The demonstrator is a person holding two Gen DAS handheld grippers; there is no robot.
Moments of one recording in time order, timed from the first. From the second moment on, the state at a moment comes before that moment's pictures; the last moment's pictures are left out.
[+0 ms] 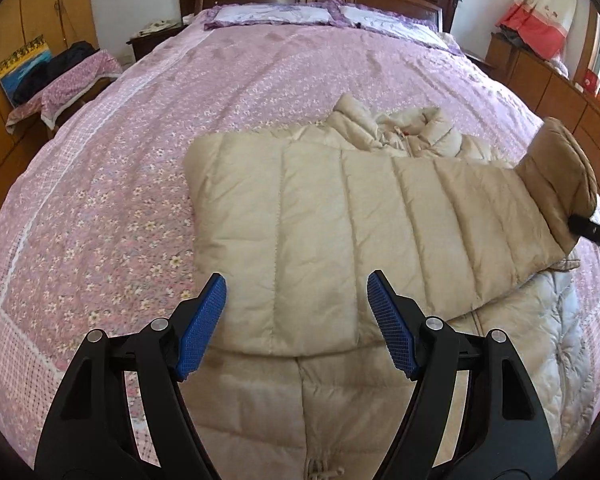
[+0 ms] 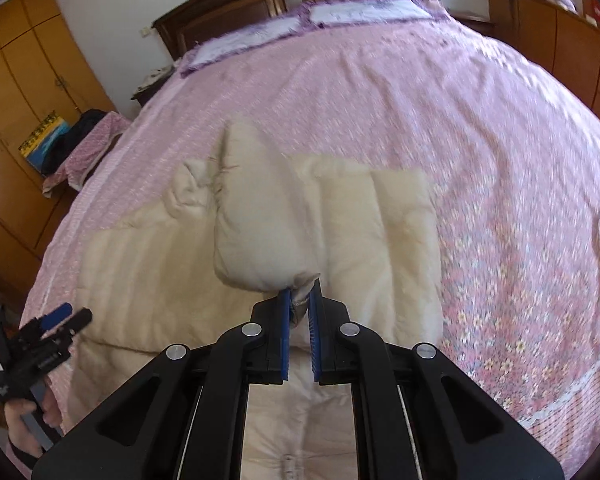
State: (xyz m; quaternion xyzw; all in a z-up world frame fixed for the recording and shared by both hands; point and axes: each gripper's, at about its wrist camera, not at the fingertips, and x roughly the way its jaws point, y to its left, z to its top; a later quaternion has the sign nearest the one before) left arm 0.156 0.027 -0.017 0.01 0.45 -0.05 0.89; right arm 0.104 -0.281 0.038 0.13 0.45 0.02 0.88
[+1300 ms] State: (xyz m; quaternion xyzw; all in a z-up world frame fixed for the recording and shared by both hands) left arm 0.216 0.027 -0.048 0.00 0.45 -0.04 0.89; right arm 0.095 -0.349 -0.001 0.20 0.46 -0.07 0.86
